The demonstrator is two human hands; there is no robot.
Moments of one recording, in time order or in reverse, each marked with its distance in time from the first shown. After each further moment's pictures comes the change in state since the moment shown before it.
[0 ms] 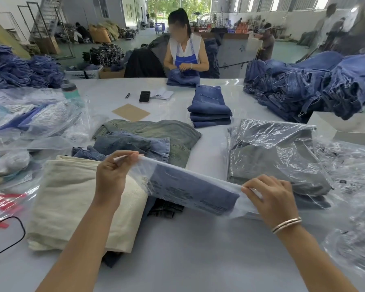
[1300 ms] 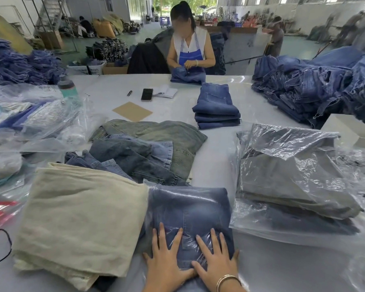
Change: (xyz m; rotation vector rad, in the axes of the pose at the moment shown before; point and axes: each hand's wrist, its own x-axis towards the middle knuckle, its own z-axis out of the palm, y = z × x) left_hand -0.132 -0.199 0.042 1.406 -0.690 -0.428; right_hand -0.108 -0.063 0.182 -0.004 -1.055 0.256
